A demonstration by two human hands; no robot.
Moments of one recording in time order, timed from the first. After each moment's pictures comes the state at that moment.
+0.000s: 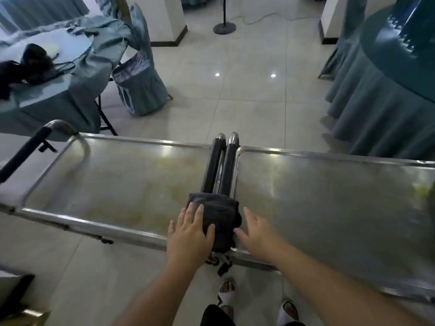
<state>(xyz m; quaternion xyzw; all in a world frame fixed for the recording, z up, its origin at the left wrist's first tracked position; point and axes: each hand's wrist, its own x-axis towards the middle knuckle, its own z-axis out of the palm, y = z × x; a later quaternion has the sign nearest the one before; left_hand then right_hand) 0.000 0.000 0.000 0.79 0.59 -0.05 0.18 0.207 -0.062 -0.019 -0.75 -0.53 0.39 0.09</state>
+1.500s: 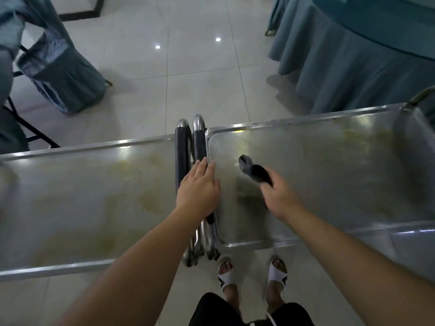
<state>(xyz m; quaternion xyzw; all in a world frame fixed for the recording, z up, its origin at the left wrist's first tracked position) 0.107 0.122 -0.016 0.89 0.39 -0.05 0.22 0.276 -0.039 -0.009 -0.80 -0.30 0.35 0.39</state>
